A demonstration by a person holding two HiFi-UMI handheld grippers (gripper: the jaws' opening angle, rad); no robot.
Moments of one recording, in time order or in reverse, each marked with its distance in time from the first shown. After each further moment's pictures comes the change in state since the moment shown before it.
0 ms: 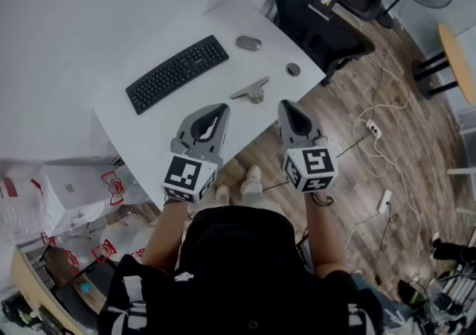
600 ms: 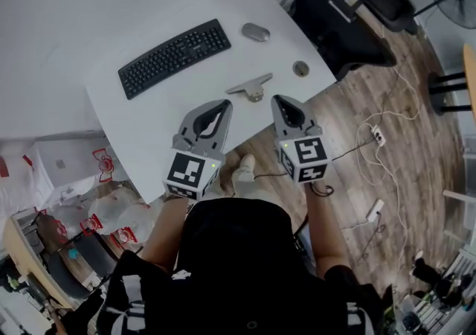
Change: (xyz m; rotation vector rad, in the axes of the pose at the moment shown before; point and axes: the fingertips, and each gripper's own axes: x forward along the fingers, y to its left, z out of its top) left arm 0.071 0.008 -0.042 -0.049 0.098 0.115; right arm 0.076 -0.041 -0.058 -0.057 0.182 0.199
